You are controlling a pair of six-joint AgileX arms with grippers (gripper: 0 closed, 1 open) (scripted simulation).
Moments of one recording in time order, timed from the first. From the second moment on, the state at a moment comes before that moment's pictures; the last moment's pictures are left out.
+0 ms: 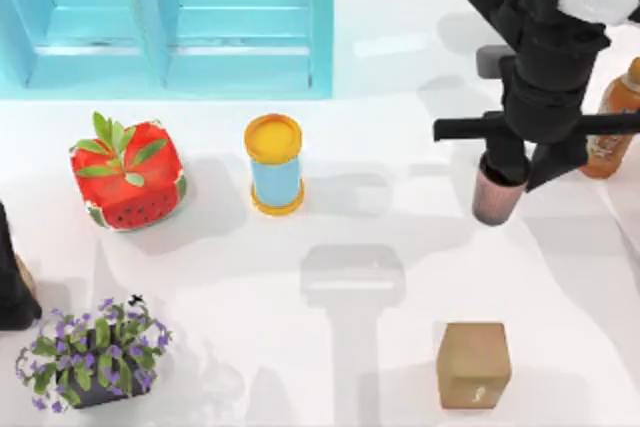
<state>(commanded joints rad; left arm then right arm) 0.00 0.00 0.00 0.00 0.00 0.00 0.40 2.10 1.68 -1.19 0.07 0.44</state>
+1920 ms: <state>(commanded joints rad) 0.00 0.00 0.00 0.00 0.00 0.00 0.40 2.13 1.62 -1.10 0.07 0.44</state>
